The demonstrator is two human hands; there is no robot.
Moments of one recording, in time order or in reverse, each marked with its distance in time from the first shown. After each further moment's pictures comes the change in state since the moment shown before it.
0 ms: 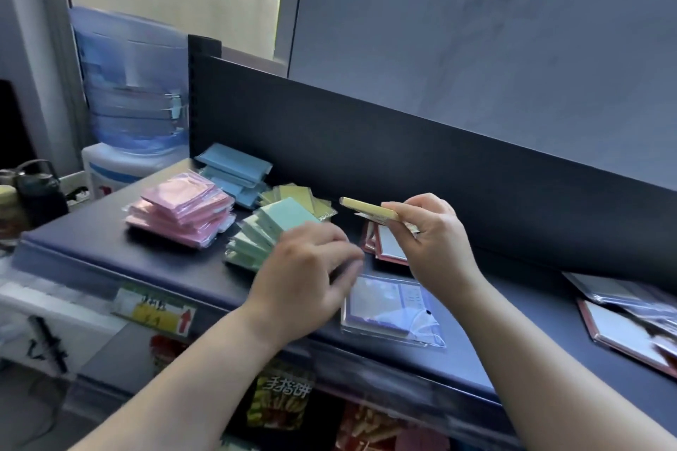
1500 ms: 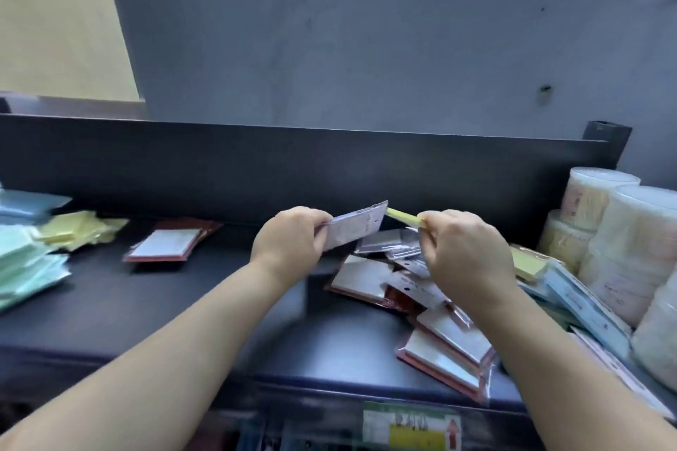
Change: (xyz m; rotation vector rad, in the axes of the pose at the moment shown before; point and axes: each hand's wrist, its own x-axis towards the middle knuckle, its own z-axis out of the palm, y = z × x) left_hand 0.137 0.267 0.245 0.168 -0.179 -0.185; right_hand -0.136 0.271 -0.290 -0.520 0.046 0.200
